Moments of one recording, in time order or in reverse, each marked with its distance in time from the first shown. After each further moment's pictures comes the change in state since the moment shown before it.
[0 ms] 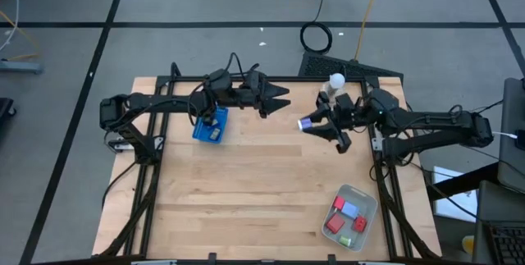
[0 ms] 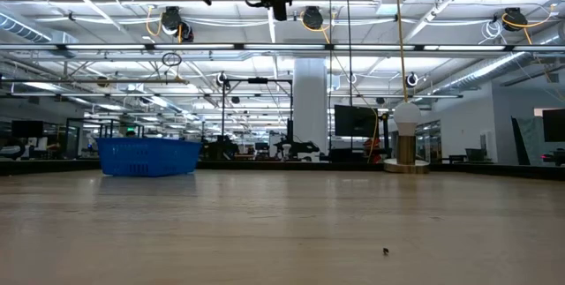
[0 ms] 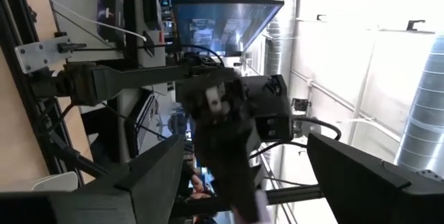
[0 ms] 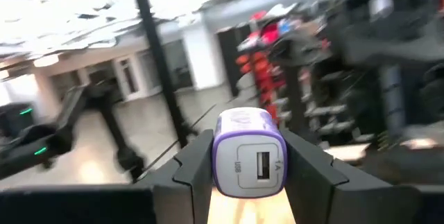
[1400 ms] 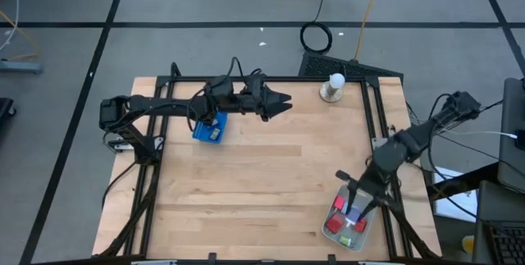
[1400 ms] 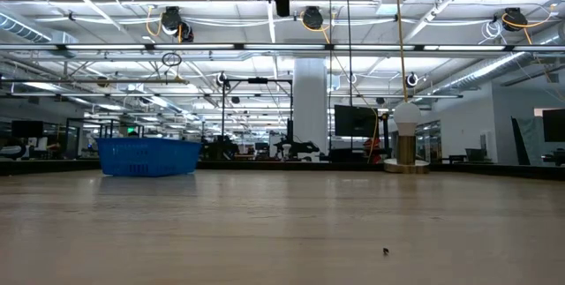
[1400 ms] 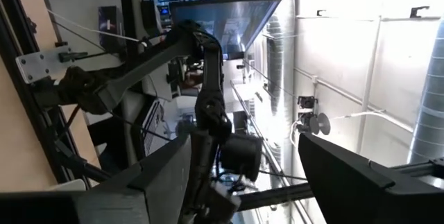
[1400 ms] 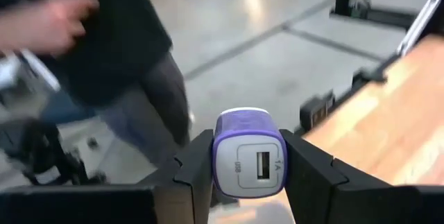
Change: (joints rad) left arm -0.055 0.000 0.000 -0.002 -0.069 0.079; right arm 0.662 -0.091 0.000 -0.603 -0.141 -0.214
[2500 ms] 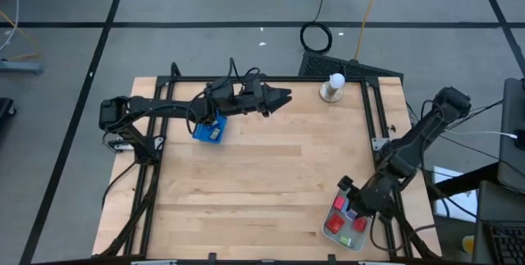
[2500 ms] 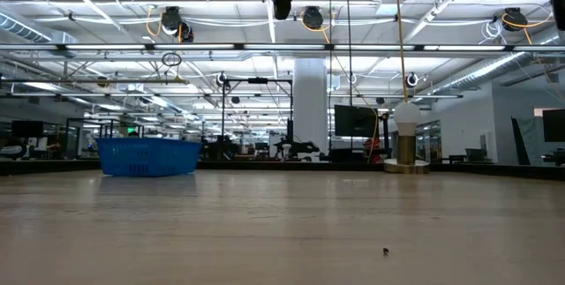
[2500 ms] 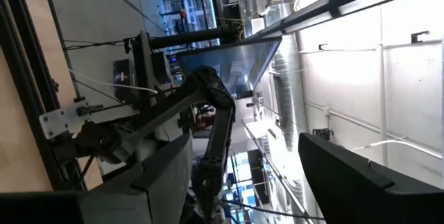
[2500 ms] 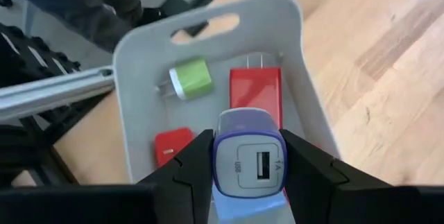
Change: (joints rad) left arm -0.029 0.000 0.000 0.000 -0.205 0.104; right arm 0.266 0.177 -0.069 -0.368 0.373 -0.017
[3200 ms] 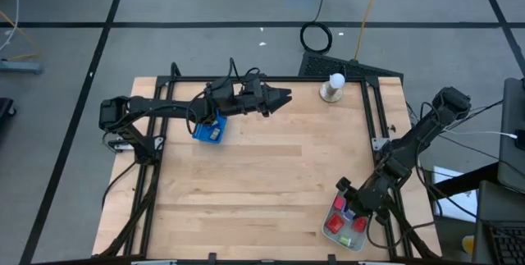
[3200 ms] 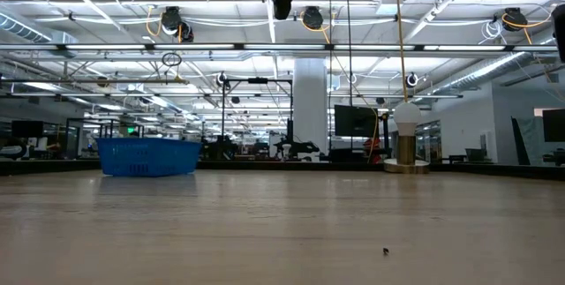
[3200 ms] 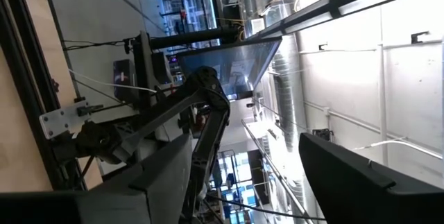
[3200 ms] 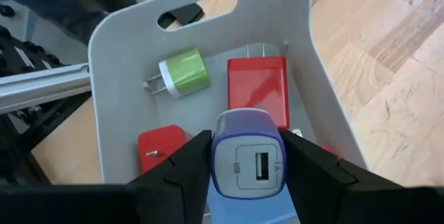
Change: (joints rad) left arm 0.000 0.000 0.000 0.000 -0.002 0.000; right arm 0.000 0.000 -0.142 0.175 -0.003 0.022
